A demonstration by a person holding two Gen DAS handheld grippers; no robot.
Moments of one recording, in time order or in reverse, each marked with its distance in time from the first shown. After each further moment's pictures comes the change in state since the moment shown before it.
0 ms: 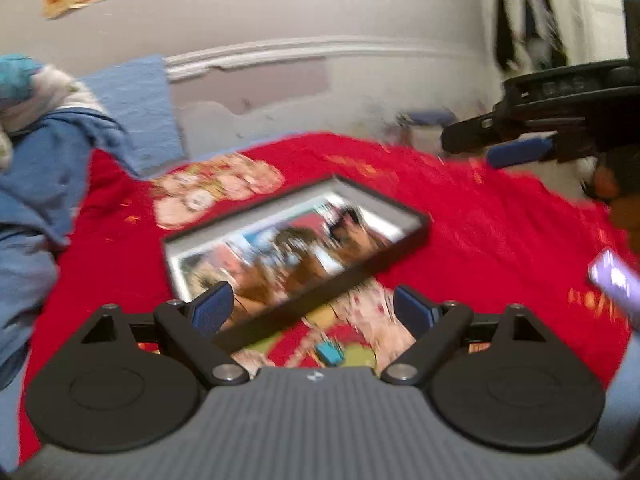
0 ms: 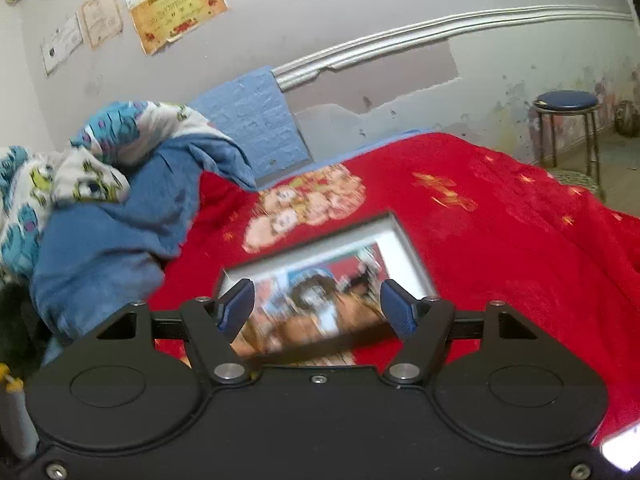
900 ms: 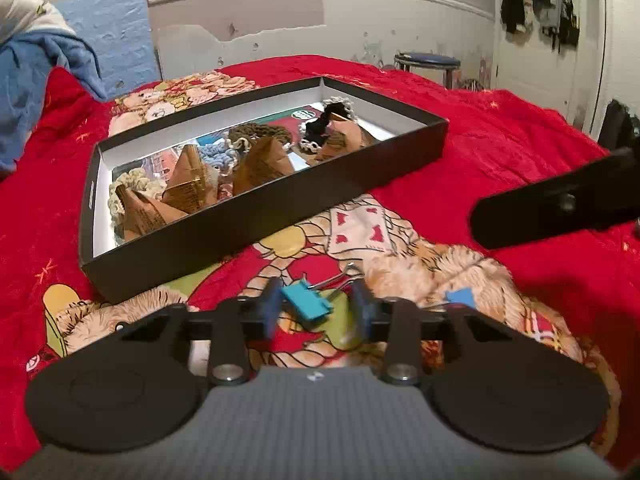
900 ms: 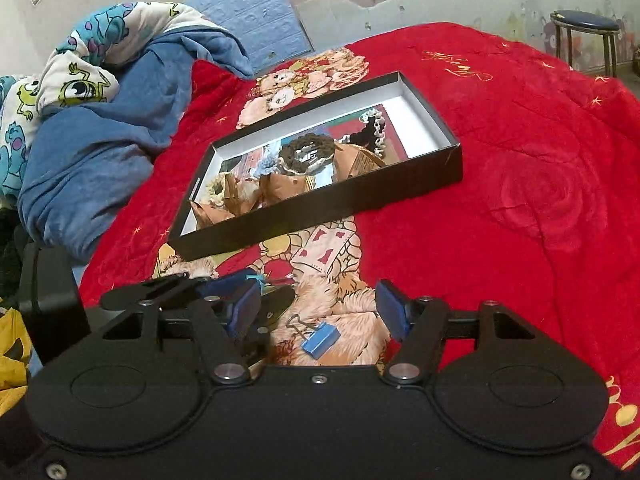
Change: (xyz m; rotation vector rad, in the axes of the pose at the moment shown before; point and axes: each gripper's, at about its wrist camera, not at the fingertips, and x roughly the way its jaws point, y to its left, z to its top) left arm 0.094 -0.026 -0.053 -0.062 0.152 -0.024; right arm 0.057 -0.007 -0.073 -0.006 0.297 0.033
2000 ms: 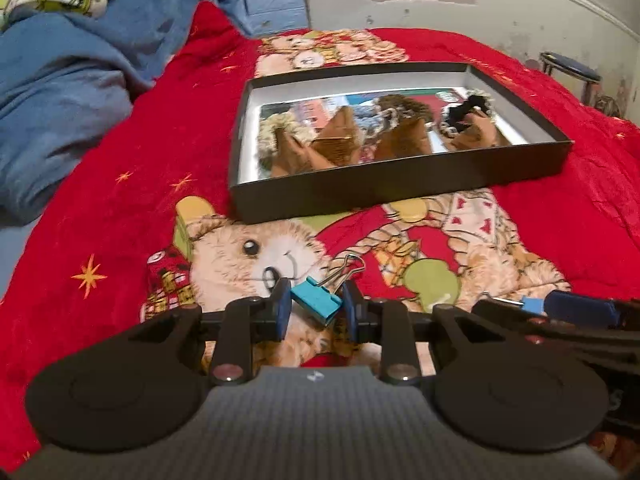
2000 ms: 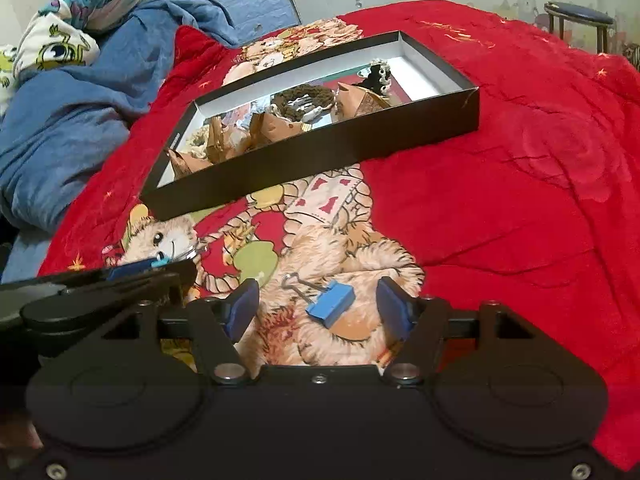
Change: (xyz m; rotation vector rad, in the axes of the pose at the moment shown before) left arm -0.031 0.014 0.004 -0.292 0.151 0.375; right arm 0.043 0.016 -0.034 -0.011 0.040 -0.071
